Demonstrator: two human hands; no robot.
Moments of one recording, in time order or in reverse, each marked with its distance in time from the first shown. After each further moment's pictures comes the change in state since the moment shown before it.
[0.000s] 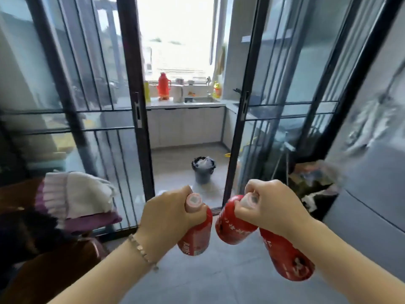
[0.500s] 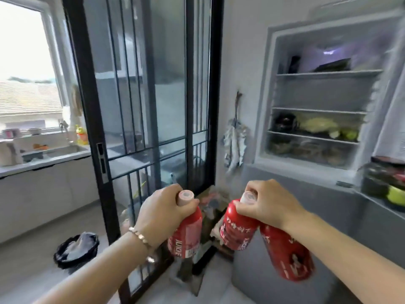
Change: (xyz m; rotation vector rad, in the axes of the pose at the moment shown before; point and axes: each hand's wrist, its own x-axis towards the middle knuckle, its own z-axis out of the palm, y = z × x) left_hand 0.354 0.255 0.216 -0.466 -0.221 0.422; right_hand 0.117 0.358 -0.115 -0.211 0.272 0.595
